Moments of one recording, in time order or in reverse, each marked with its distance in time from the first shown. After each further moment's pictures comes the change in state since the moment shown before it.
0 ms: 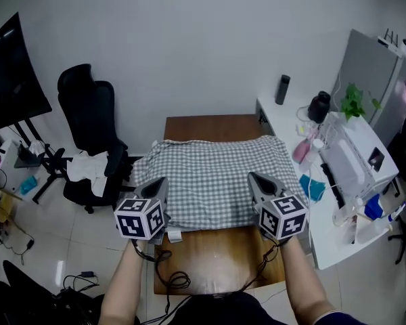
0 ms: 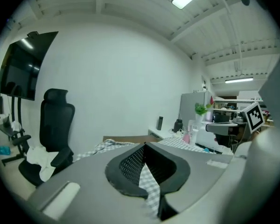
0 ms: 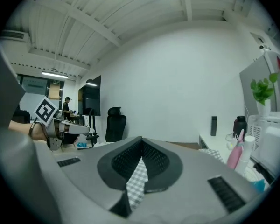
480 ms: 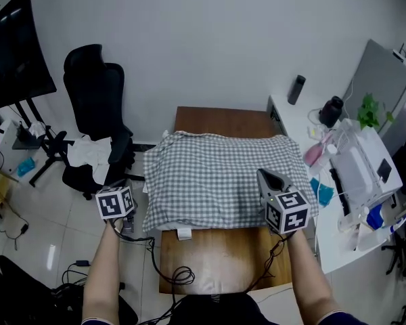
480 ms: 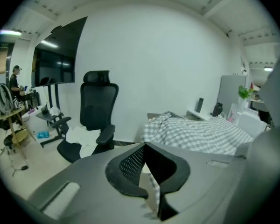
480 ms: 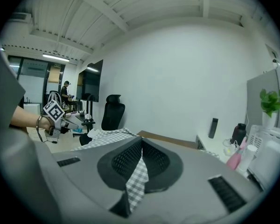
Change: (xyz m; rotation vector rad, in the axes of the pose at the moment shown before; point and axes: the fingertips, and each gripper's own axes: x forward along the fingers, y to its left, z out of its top) left arm -0.022 0.219 -0.105 -0.125 0.234 0.372; right arm 0.047 0.003 -0.023 -0.125 0.125 -0.050
